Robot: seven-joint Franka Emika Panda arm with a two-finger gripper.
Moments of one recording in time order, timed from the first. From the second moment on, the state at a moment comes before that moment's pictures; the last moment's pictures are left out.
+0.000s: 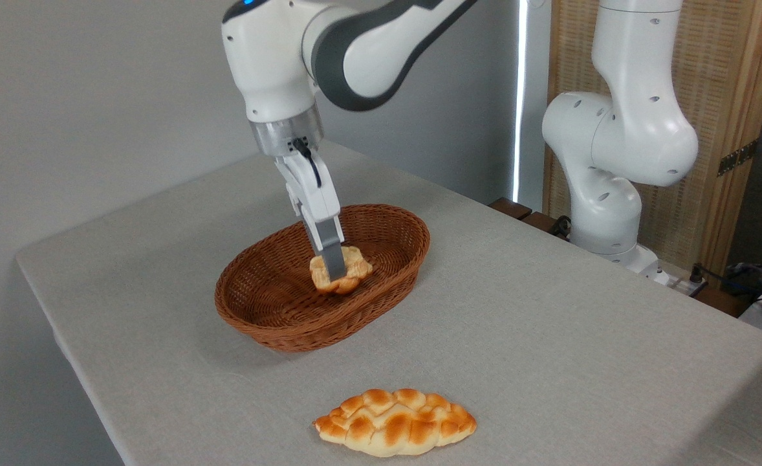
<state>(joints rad) -0.06 -0.13 -0.26 -2.13 -0.02 1.92 0.74</state>
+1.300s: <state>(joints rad) -0.05 -0.25 0.01 -2.02 0.20 1.61 0.87</state>
